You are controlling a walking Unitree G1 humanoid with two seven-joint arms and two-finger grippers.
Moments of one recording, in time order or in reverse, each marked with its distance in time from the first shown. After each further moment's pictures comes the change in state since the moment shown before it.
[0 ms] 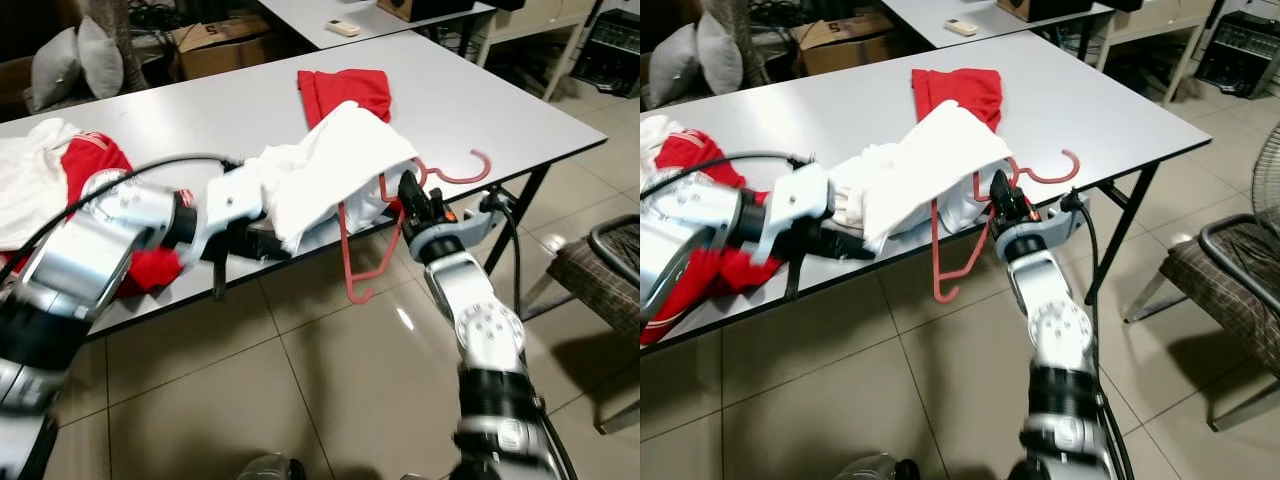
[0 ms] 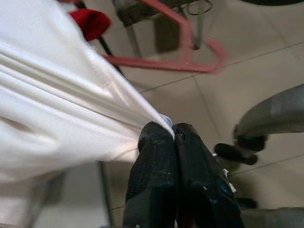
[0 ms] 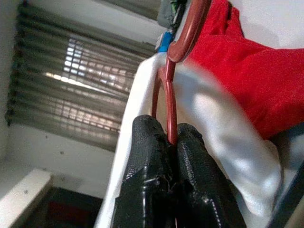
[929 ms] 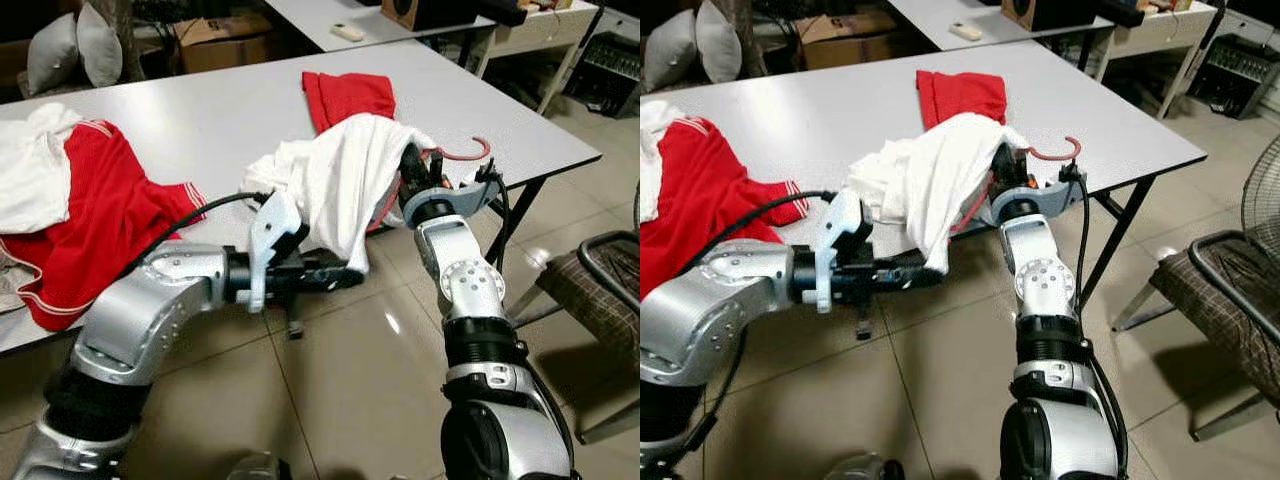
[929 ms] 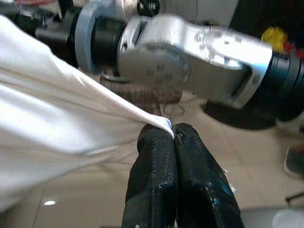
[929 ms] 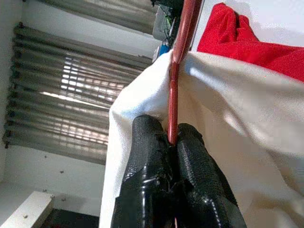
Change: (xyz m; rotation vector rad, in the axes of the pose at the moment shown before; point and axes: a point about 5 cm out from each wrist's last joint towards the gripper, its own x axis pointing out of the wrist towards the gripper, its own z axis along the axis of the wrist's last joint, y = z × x) left arm 0.054 -0.043 0.024 -0.297 -0.411 -0.018; right arm 0.034 0.015 0.001 0.091 -0.061 -0.045
